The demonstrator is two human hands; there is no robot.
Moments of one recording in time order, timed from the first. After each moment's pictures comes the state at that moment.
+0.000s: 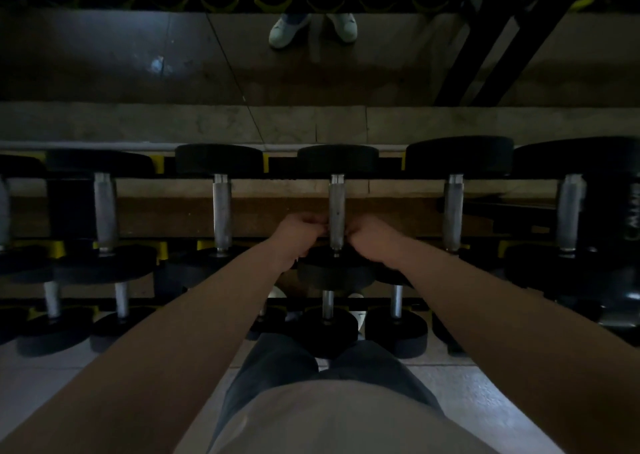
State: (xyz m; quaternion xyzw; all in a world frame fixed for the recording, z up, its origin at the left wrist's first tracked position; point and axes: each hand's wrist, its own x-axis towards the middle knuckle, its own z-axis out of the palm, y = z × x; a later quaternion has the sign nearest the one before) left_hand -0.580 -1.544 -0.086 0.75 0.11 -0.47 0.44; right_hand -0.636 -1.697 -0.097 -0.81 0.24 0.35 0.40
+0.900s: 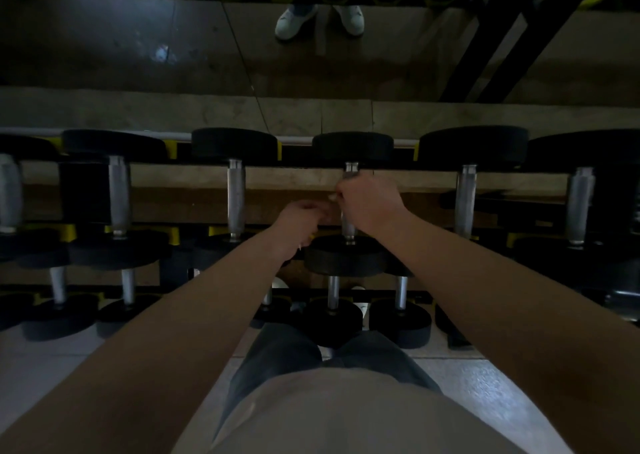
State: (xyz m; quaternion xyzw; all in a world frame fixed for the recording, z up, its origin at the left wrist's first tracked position) left_hand -0.578 -1.521 -0.082 0.74 0.15 -0.45 0.48; right_hand -0.606 -1.670 -0.067 -0.99 0.02 0.15 0.06
